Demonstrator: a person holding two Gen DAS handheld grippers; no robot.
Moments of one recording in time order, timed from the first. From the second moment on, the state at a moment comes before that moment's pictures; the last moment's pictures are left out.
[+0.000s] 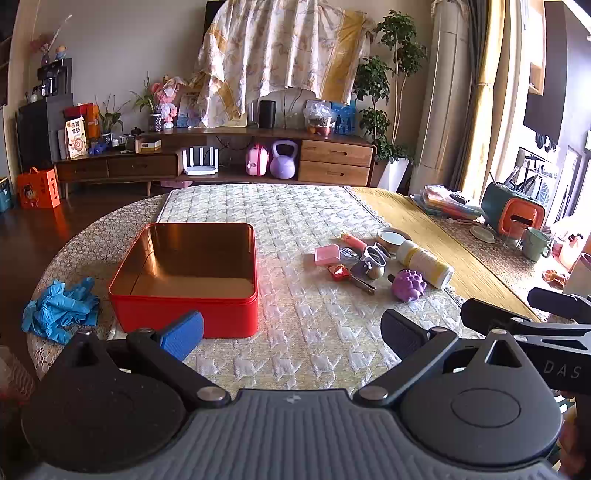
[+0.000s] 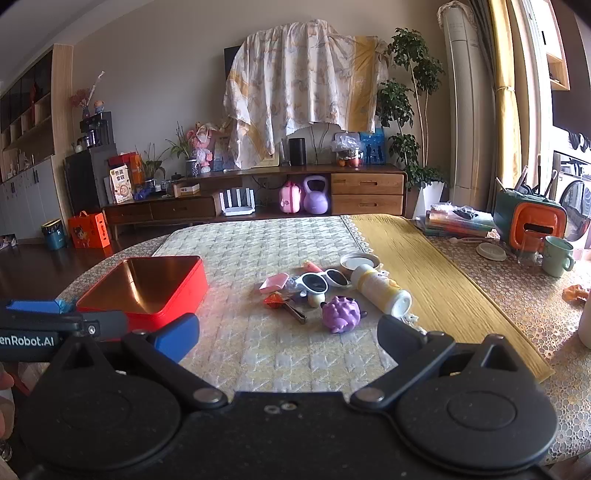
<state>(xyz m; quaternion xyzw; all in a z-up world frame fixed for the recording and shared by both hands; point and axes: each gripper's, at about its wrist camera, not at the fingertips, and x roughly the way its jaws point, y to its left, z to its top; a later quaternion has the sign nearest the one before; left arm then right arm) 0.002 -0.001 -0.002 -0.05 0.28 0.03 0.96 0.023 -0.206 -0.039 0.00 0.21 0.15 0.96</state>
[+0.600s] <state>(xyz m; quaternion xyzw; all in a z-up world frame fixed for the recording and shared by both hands) 0.004 -0.006 -0.003 -0.05 0.28 0.03 0.96 0.025 -0.207 -0.042 0.00 0.22 0.16 0.96</state>
